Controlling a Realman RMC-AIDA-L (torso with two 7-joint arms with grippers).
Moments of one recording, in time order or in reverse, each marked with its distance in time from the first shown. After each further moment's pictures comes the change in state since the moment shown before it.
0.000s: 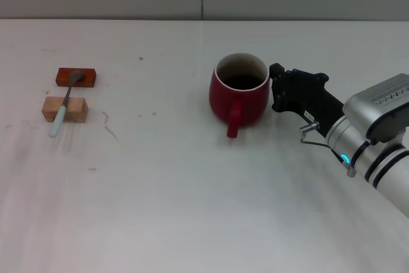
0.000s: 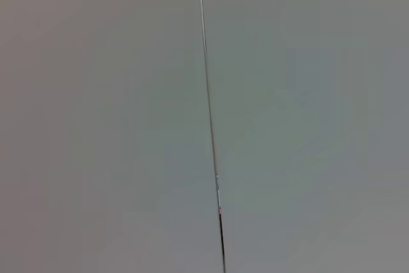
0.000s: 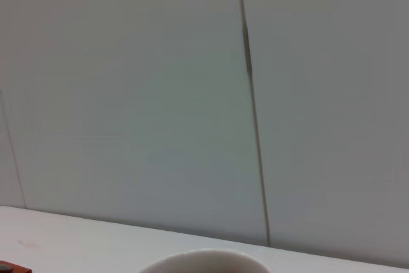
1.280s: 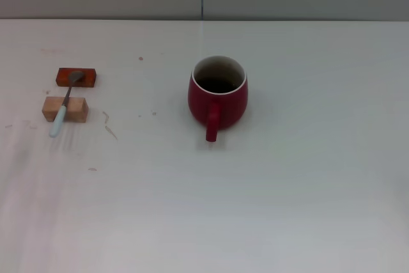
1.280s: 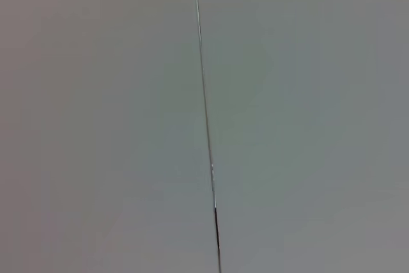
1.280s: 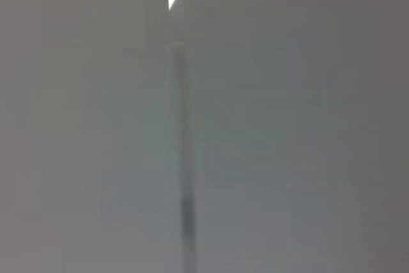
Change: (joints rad) left arm 0.009 0.000 0.016 0.002 0.000 0.000 -0.001; right arm -0.458 -0.003 0.660 -0.141 -0.243 -0.522 -0.008
